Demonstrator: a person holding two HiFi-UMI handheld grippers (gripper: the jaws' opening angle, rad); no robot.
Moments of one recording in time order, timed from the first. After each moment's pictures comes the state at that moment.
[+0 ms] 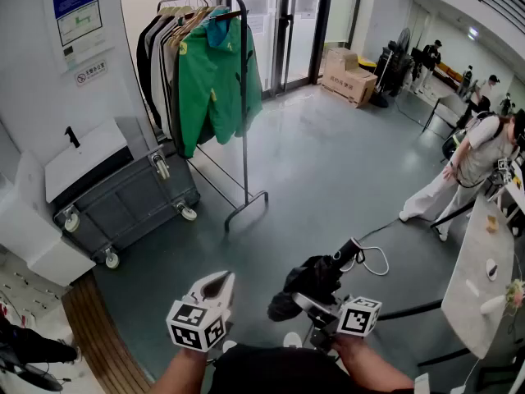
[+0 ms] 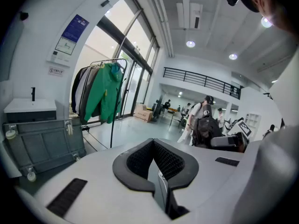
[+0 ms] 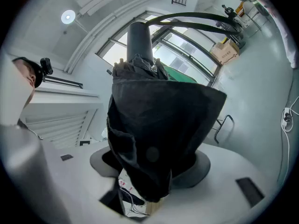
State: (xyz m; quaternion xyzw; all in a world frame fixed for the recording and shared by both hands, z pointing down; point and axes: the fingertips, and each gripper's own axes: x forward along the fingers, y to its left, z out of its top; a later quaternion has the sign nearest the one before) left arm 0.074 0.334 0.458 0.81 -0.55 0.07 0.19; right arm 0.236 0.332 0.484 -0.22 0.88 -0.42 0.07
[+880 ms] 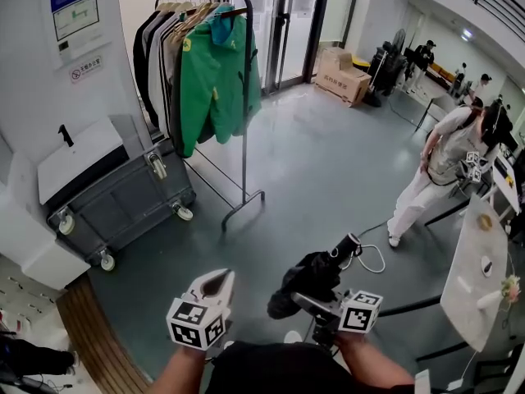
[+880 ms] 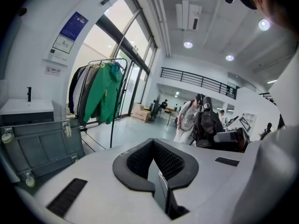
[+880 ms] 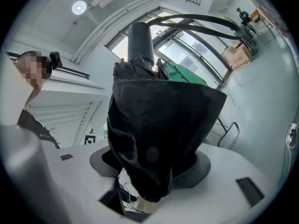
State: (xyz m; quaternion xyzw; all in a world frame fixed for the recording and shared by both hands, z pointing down) left arm 0.032 0.325 0.457 0.83 -0.53 0.07 0.19; right arm 0.186 0.330 0.464 -0.20 0.91 -0.36 0.04
